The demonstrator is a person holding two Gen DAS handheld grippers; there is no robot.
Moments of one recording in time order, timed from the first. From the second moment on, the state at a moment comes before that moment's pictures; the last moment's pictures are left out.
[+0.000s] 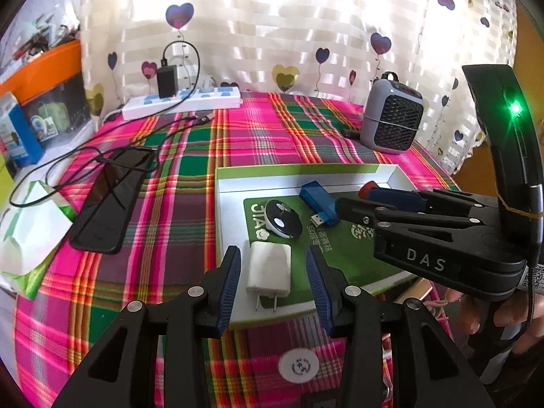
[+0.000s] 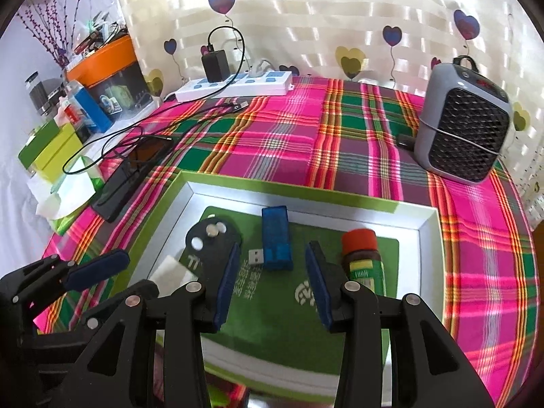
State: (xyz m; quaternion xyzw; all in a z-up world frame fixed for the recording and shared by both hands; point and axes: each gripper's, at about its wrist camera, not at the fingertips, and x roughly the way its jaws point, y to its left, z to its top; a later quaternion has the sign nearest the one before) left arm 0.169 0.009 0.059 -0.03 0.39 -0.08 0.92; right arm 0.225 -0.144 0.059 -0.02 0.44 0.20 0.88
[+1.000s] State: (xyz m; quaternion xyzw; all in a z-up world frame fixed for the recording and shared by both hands) left arm 0.089 0.018 0.043 -0.04 0.40 -0.15 0.90; right arm 0.131 -0.196 0.067 -0.02 0.40 0.18 0.90
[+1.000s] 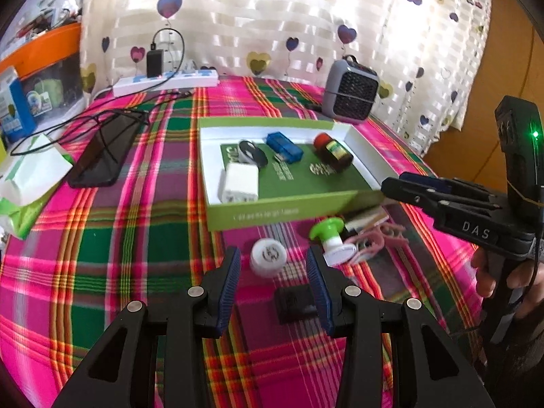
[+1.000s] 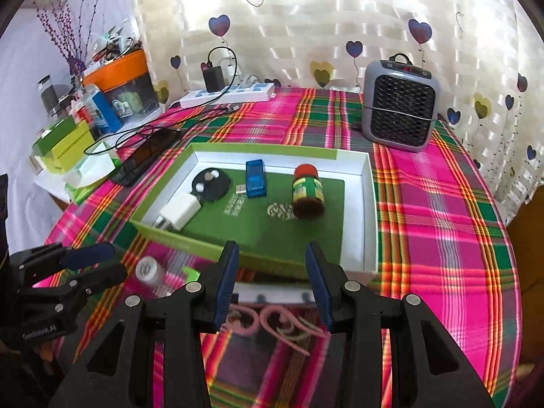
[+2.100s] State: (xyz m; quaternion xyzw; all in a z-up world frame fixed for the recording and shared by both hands) left arm 0.055 0.003 0.015 -0.05 0.45 -0.22 0.87; right arm 0.106 -0.220 0.036 -0.03 0.42 0.24 0.88
